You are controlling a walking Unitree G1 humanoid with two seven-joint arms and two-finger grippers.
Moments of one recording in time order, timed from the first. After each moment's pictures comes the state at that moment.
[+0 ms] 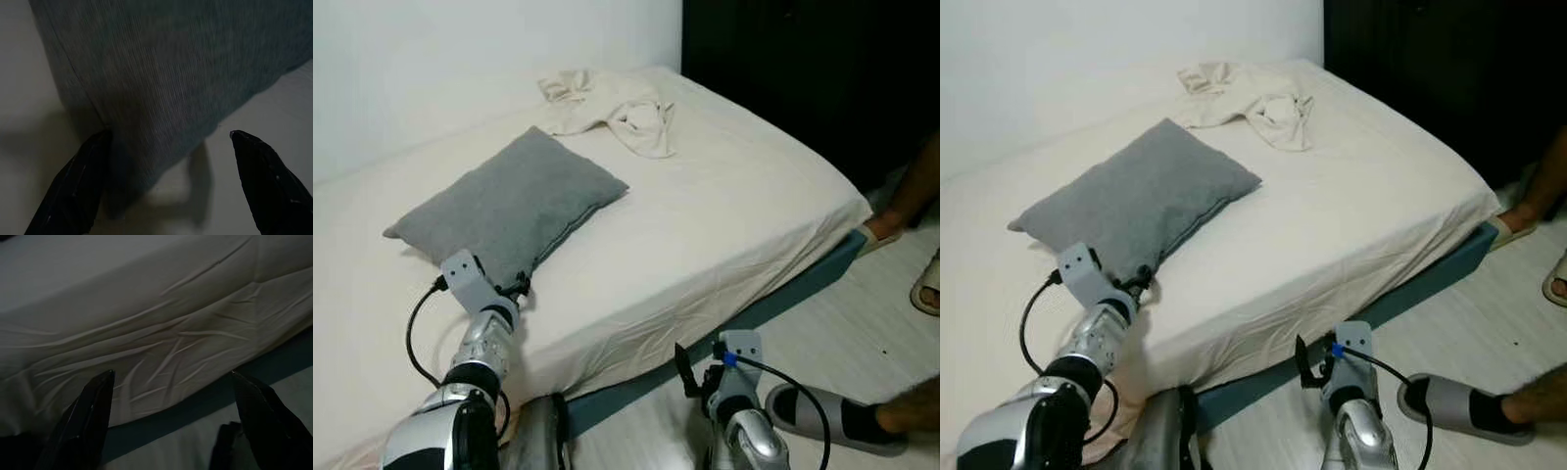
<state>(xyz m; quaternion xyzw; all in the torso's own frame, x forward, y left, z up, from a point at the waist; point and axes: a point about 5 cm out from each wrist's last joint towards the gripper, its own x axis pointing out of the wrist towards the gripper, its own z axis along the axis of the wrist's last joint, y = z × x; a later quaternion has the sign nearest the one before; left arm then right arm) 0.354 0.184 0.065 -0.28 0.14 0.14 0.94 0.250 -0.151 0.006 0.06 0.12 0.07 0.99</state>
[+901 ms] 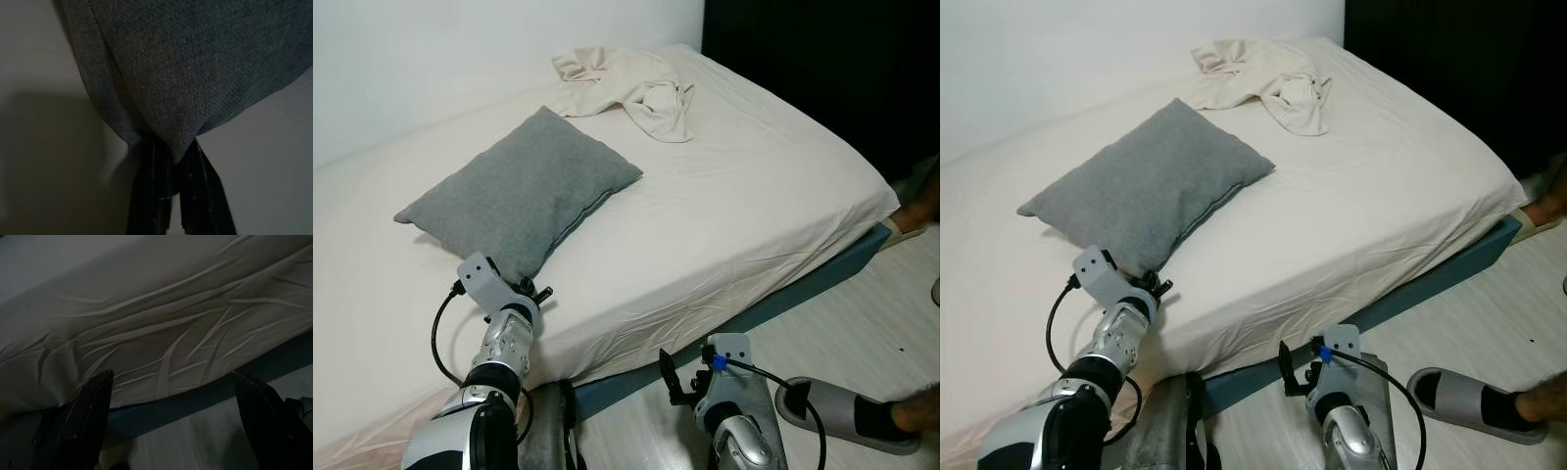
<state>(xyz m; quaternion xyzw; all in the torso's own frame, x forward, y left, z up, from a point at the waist) 0.358 0.158 0.072 -0.34 0.12 0.11 0.93 0.243 -0.133 0.015 0.08 0.14 0.09 0.98</state>
